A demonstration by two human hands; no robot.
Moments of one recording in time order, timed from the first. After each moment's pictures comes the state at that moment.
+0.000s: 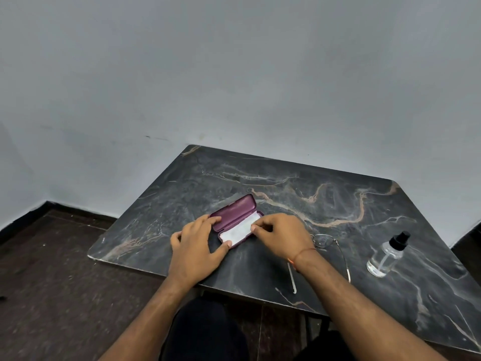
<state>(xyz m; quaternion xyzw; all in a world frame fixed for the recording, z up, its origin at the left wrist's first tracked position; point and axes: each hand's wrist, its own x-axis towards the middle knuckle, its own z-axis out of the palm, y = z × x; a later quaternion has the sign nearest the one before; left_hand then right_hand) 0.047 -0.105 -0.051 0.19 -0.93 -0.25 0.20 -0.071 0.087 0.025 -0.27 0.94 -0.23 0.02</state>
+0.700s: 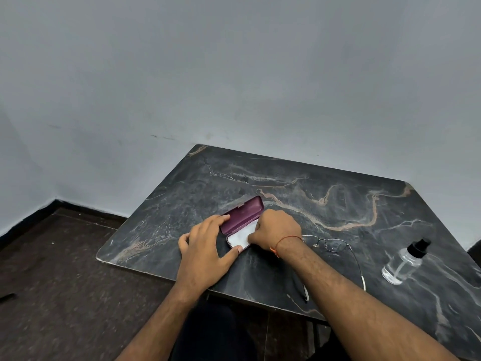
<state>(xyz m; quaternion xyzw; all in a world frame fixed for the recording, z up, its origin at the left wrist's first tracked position) 0.051 -0.106 -0.052 0.18 -0.91 -0.29 0.24 -0.087 0.026 0.020 -0.21 0.97 -0.07 0.07</state>
